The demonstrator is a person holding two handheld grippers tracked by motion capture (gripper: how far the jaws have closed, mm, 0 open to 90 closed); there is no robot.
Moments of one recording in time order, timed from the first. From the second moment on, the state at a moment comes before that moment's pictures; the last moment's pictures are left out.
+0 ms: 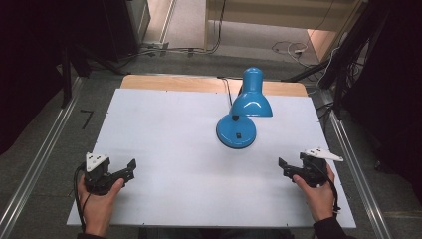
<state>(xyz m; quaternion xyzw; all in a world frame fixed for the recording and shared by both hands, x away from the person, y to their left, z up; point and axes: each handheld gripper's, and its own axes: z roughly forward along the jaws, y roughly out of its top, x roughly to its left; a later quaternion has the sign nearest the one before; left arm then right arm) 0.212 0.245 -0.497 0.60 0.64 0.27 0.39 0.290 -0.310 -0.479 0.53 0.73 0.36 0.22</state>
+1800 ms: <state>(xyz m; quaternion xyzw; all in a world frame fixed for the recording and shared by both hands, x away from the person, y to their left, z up) 0.207 0.247 -0.496 0.60 0.64 0.27 0.39 0.324 -0.245 -0.473 0.48 0.76 0.39 0.20</state>
